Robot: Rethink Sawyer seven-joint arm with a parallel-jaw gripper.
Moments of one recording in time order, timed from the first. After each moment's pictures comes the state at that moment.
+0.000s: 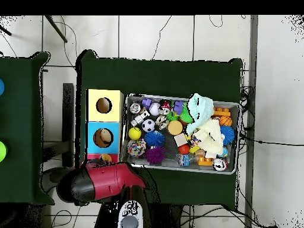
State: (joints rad) arm 0.08 -0.82 0.02 1.99 -0.08 0.36 2.01
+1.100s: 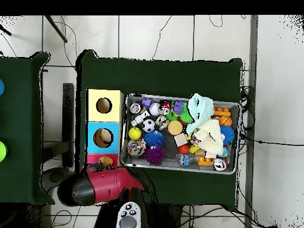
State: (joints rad) arm 0.09 -0.80 0.02 2.02 -0.08 0.34 2.01
